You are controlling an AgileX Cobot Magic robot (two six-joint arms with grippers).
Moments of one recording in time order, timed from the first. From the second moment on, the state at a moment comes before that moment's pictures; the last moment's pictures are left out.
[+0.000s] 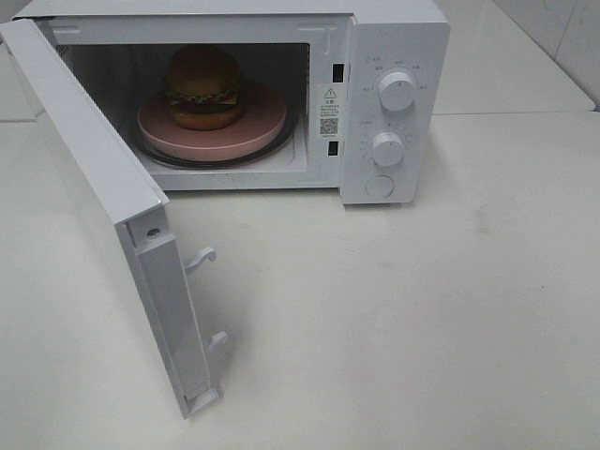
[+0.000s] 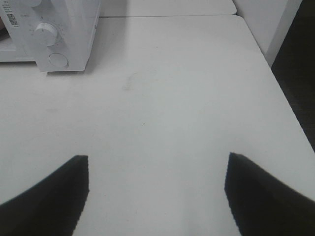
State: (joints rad) left arm 0.04 -0.01 -0.51 -0.06 1.07 0.13; right arm 0.05 0.00 -0.50 -0.12 1.01 0.11
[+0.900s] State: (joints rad) left arm 0.04 0.16 -0.54 -0.09 0.93 0.13; right arm 0.05 0.00 -0.50 -0.12 1.01 0.11
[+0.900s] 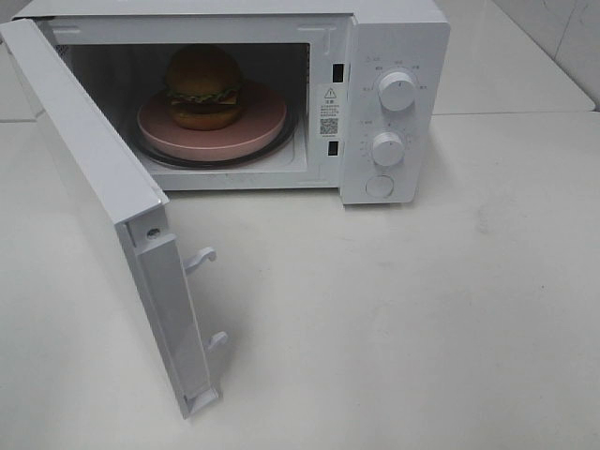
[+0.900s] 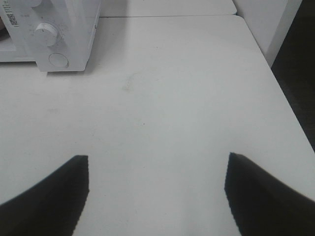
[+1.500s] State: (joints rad) left arm 0.04 0.67 -0.51 -0.09 0.52 0.13; right arm 0.05 0.00 -0.50 -0.12 1.01 0.11
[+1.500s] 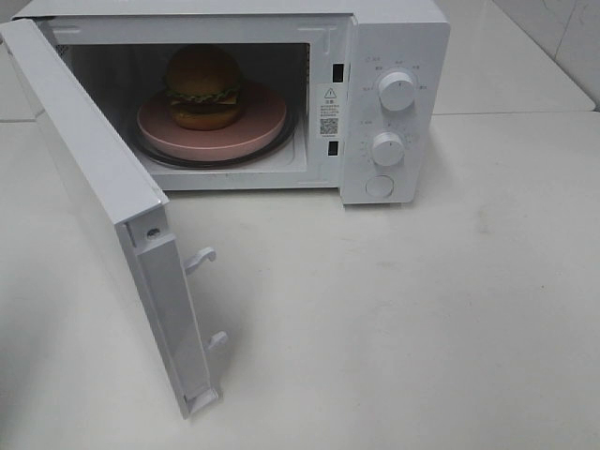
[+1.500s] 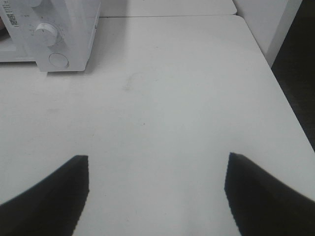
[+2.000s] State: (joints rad) left arm 0.04 0.96 -0.30 -0.10 -0.29 0.17; right arm 0.05 0.00 -0.50 -0.12 1.01 0.11
